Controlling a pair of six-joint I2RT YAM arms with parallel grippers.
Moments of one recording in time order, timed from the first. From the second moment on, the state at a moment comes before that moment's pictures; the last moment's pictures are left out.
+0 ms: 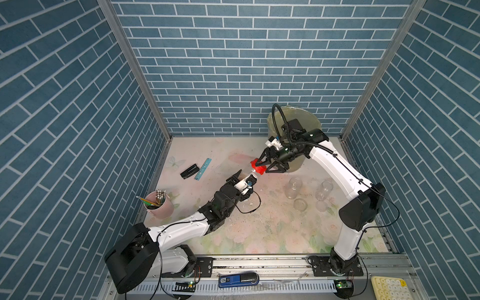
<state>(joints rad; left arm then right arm) -0.83 1.22 0.52 0.53 -0.36 0.49 0.58 1.84 1.95 -1.20 -0.78 0.59</state>
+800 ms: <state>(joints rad) -0.84 1.28 0.56 0.56 -0.34 0.49 0.58 1.84 1.94 -1.22 -0.74 0.53</state>
